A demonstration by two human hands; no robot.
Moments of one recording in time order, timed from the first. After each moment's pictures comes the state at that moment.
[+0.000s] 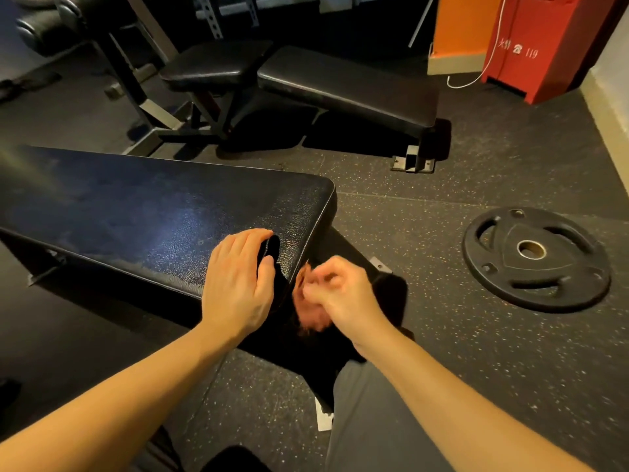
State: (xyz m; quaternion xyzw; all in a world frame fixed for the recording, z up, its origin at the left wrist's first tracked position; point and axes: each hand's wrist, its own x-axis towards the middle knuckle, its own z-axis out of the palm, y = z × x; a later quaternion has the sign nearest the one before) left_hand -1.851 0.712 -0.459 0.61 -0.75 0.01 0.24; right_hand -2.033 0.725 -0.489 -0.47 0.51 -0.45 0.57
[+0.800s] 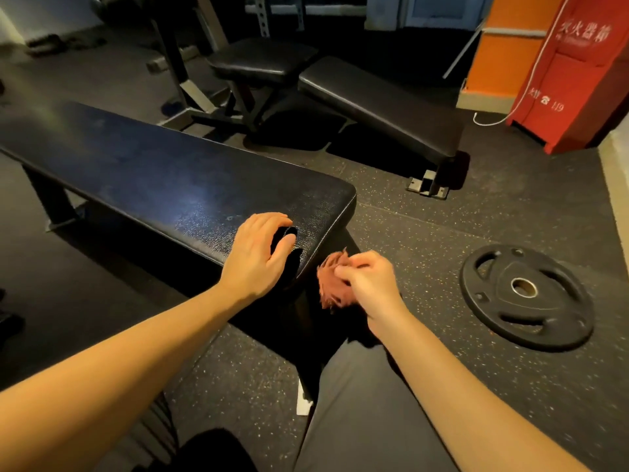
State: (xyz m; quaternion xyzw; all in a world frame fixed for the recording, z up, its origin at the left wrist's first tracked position) left_hand -1.844 0.712 -0.457 0.61 -0.73 -0.05 0.31; right_hand -2.049 0.723 -0.466 -0.40 0.61 -0.42 0.54
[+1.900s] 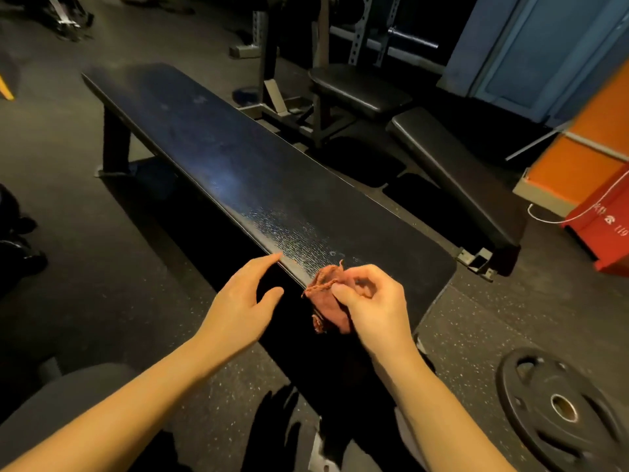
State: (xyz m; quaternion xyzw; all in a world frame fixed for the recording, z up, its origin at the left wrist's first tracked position) left_hand -1.698 0.782 -0.465 0.68 -0.58 -0.18 0.42; right_hand -1.895 0.728 -0.402 -0.61 0.54 -0.36 0.45
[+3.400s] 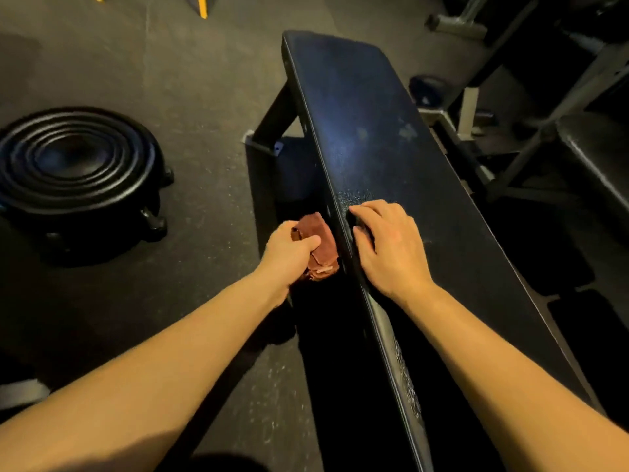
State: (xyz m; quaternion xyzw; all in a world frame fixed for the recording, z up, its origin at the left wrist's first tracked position) left_hand -1.356 0.603 -0.486 0.71 -0.05 -0.35 0.61; right_hand -1.465 0.471 -0.441 -0.97 0.17 -0.15 0.08
